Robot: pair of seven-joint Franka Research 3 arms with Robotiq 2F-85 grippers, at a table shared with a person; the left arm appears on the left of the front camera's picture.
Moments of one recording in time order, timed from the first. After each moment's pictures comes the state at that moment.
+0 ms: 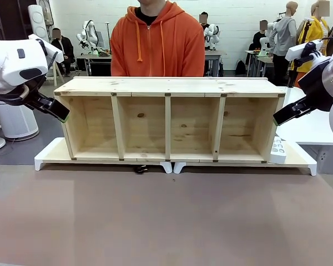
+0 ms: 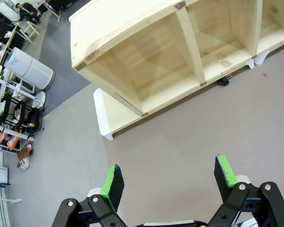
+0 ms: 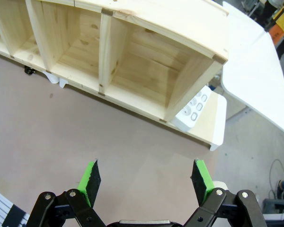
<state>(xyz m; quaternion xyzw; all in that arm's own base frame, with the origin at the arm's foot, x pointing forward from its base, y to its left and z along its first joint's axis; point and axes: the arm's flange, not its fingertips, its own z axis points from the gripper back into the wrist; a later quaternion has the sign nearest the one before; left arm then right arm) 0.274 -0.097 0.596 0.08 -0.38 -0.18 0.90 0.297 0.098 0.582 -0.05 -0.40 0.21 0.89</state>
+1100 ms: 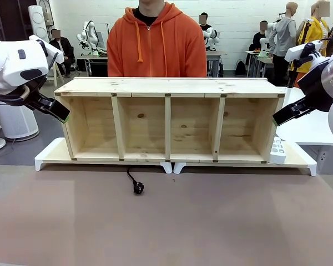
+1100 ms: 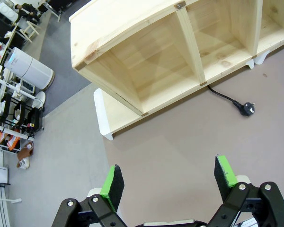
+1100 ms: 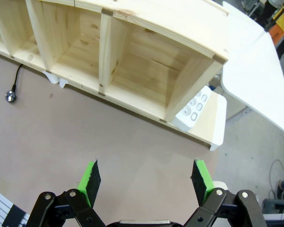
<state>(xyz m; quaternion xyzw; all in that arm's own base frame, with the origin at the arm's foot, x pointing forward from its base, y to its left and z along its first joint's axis) 0.274 -0.097 0.596 0.08 -0.38 -0.18 0.90 0.297 0.098 0.582 -0.05 -0.40 0.21 0.89</state>
